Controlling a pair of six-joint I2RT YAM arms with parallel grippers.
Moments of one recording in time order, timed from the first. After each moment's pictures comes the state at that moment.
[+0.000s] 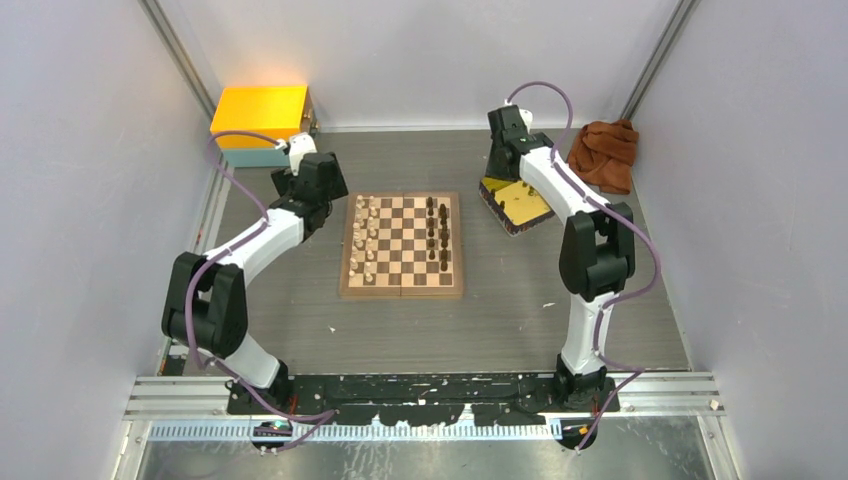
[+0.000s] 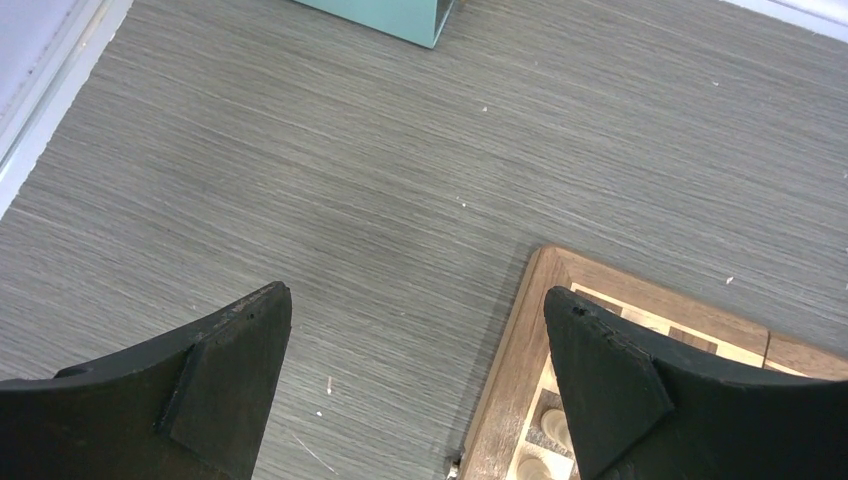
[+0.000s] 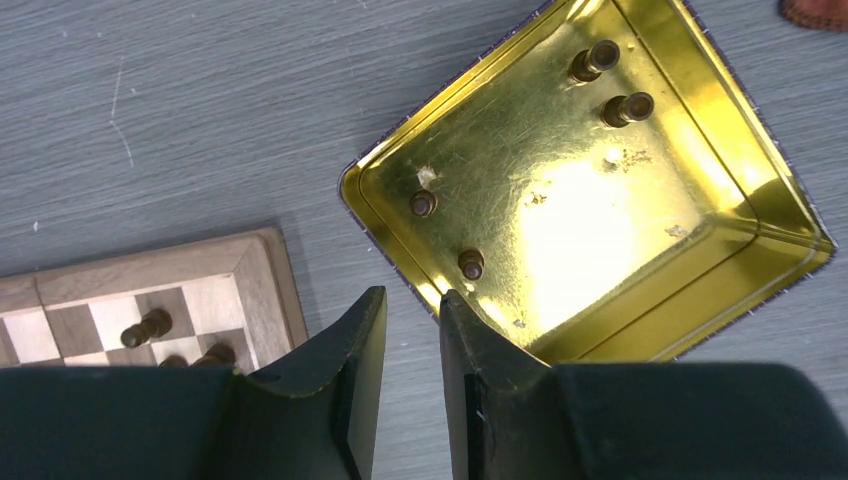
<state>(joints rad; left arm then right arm) -0.31 1.58 1.08 -0.05 -0.59 -0.39 0.30 1.96 1.72 -0.64 0.28 0.41</state>
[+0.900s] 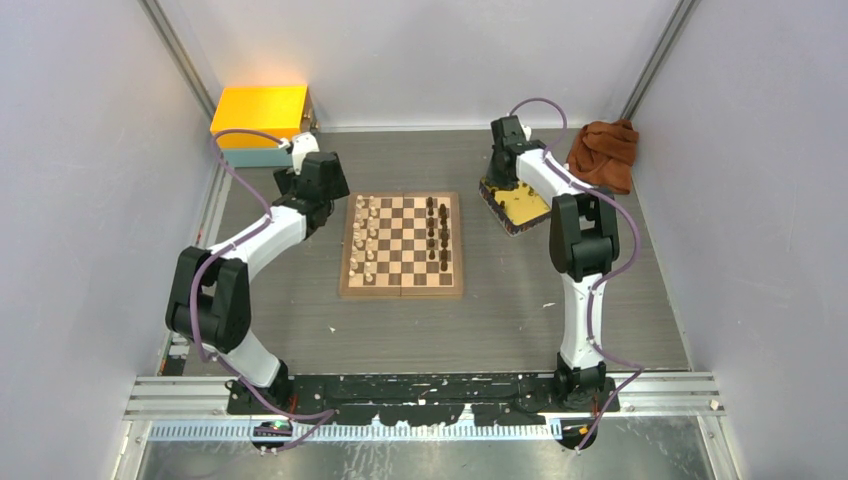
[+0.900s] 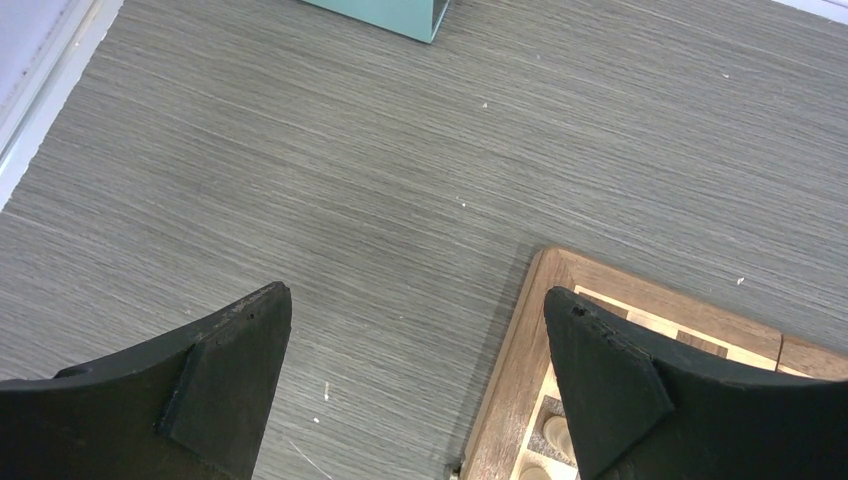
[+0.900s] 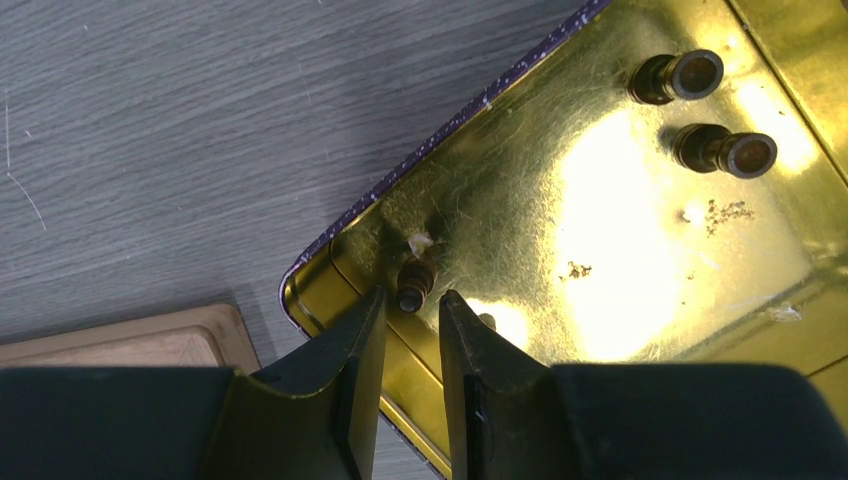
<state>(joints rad) -0.31 1.62 1.10 -0.05 -0.59 -0.38 0.23 2.16 1.75 -0.55 0.18 0.45</state>
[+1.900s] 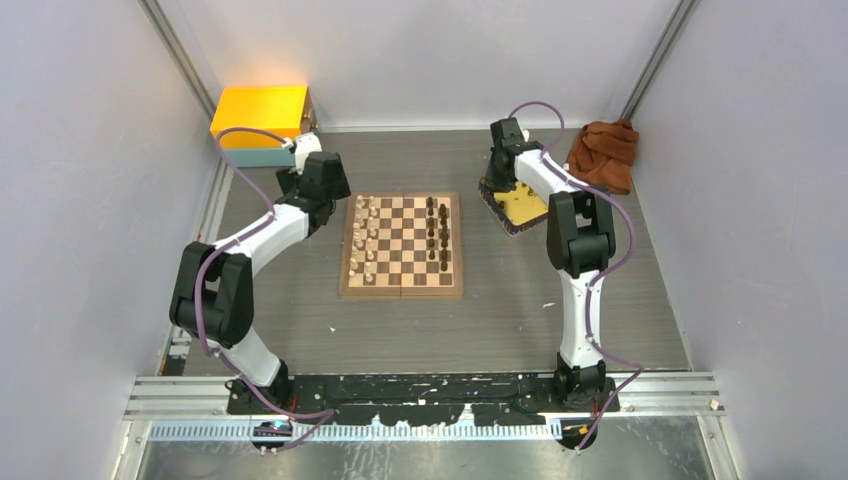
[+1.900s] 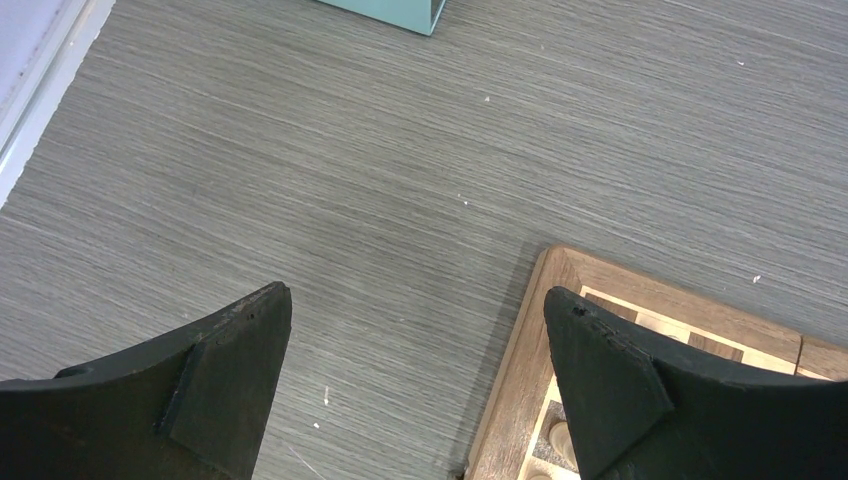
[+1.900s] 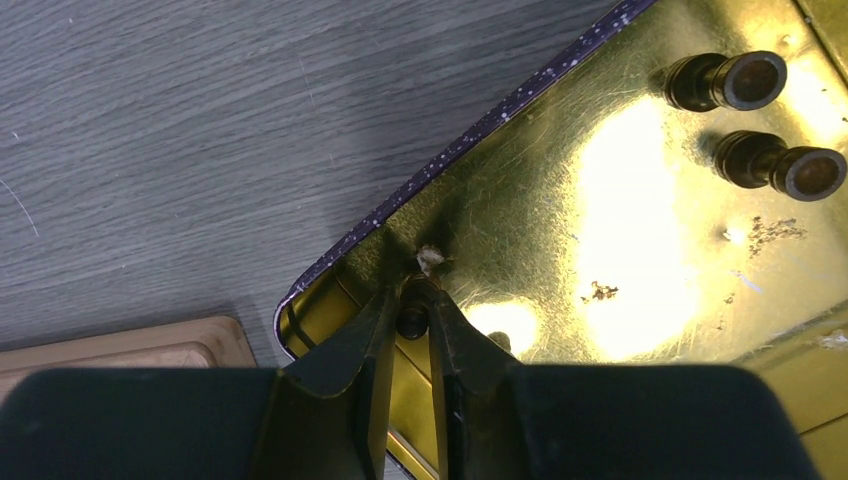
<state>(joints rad) -0.31 1.65 1.11 -0.05 -0.59 -0.37 0.23 2.21 1.78 -0.55 0.13 0.46</state>
